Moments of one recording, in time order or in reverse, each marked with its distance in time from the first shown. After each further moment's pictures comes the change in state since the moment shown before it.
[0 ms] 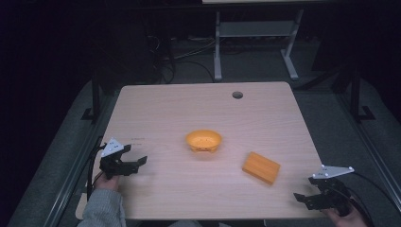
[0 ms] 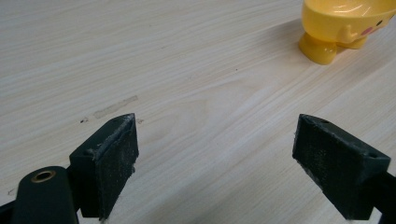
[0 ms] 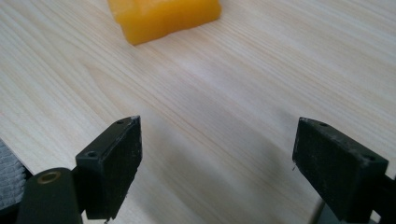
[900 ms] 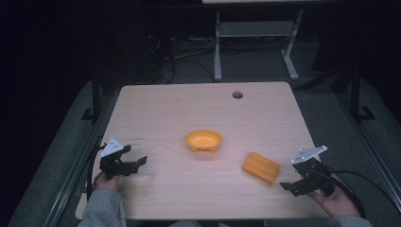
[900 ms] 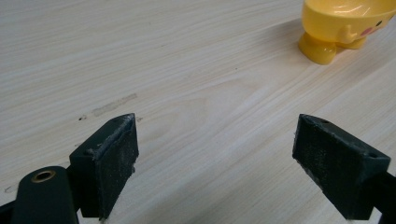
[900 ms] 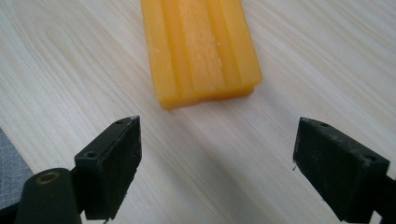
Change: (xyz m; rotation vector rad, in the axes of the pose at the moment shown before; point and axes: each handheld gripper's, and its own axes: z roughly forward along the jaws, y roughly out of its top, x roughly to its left) left arm 0.001 0.000 0.000 0.010 -0.005 -0.008; right arm 0.019 0.071 0.006 0.085 0.033 -0.191
